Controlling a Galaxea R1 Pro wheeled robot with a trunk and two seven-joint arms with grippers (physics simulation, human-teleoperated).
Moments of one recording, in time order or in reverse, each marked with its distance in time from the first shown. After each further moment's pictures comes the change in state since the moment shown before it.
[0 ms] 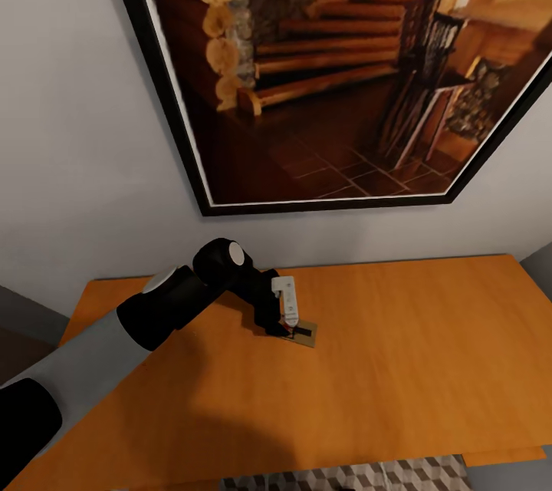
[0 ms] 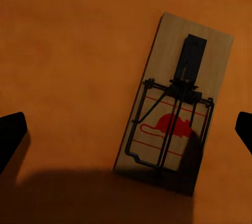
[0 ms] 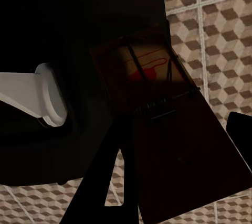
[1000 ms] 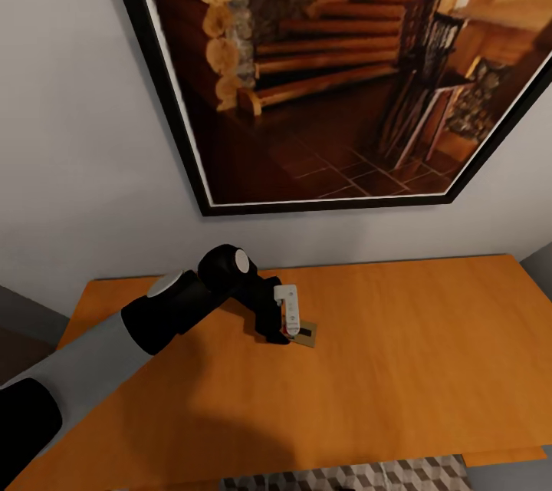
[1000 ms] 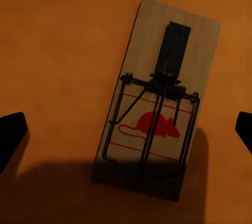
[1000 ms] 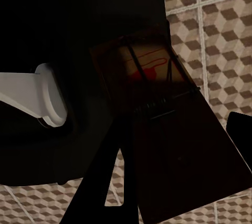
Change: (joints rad) left arm 0.000 -0.001 -0.051 0.010 0.001 0.000 0.001; right arm 0.000 0.000 0.000 0.000 0.000 0.000 0.000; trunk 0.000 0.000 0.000
